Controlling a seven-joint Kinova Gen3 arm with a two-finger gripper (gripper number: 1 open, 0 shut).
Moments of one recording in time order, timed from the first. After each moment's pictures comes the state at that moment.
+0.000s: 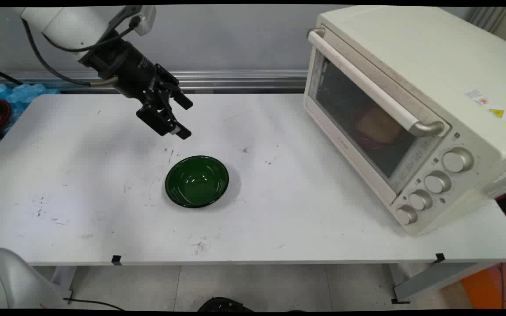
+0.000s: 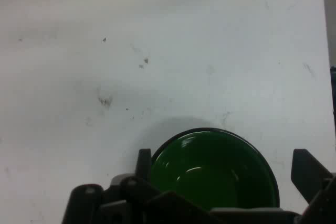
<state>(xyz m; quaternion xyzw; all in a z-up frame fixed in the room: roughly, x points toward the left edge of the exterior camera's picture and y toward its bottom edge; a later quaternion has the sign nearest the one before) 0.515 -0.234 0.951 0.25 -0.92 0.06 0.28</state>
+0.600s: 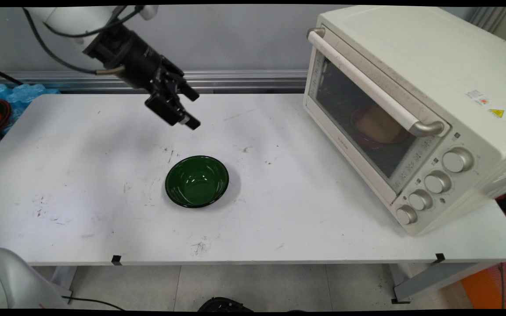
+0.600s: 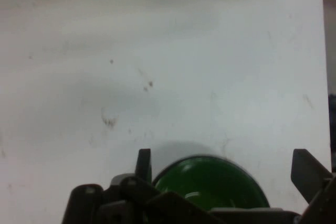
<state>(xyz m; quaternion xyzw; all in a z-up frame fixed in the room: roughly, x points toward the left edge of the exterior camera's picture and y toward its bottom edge) 0.505 -0.240 0.966 0.27 -0.91 0.07 0.30</state>
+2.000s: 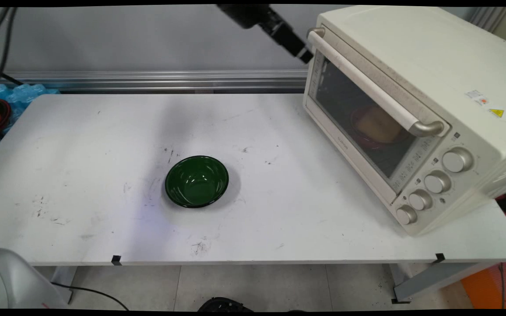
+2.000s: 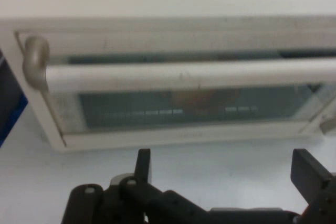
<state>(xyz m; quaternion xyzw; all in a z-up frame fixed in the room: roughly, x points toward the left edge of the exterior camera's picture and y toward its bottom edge) 0.365 -0.350 1.025 0.34 -0.86 0.10 0.38</state>
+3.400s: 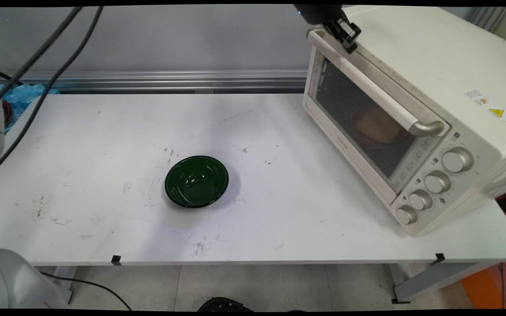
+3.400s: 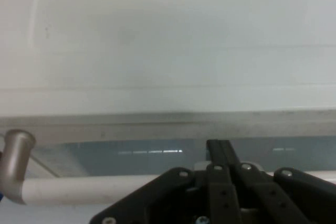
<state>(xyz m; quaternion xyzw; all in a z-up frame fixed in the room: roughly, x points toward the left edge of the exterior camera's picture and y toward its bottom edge) 0.255 -0.410 1.027 0.36 -0.86 0.14 0.33</state>
